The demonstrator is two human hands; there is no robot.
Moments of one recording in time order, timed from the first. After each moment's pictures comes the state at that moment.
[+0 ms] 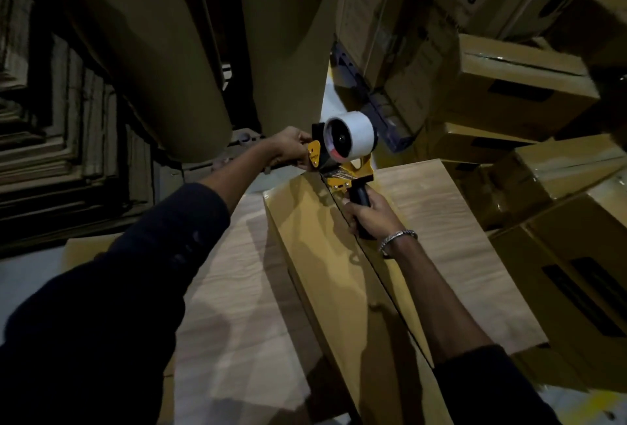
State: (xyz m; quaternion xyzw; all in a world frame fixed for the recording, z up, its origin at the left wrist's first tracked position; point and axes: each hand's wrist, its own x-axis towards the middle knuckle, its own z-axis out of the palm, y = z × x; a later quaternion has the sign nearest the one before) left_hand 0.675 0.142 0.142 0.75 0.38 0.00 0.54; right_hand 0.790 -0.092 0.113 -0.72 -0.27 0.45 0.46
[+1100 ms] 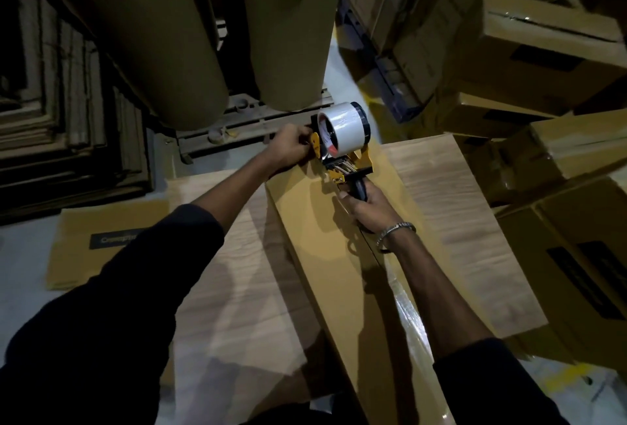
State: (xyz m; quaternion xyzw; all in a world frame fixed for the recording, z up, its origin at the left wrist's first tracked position) left_hand 0.665 0.140 0.044 0.78 0.36 0.10 0.51; right_hand 0.791 -0.083 0.060 -0.76 -0.31 0.43 0.38
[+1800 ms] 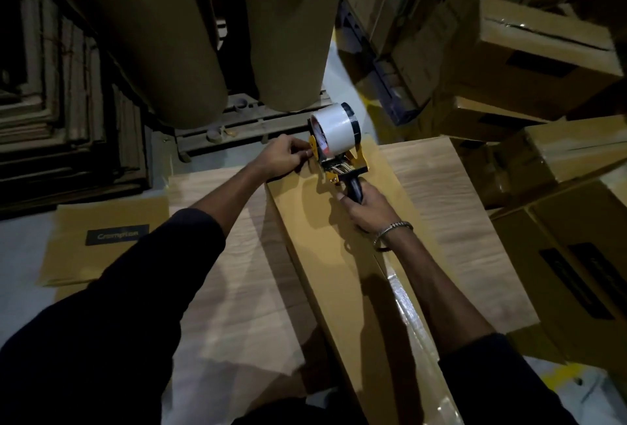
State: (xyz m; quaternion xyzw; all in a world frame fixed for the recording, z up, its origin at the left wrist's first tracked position) left_hand 0.645 0.130 0.033 0.79 0.35 0.08 0.50; right_hand 0.786 -0.089 0.075 -0.81 -0.37 0.37 0.26
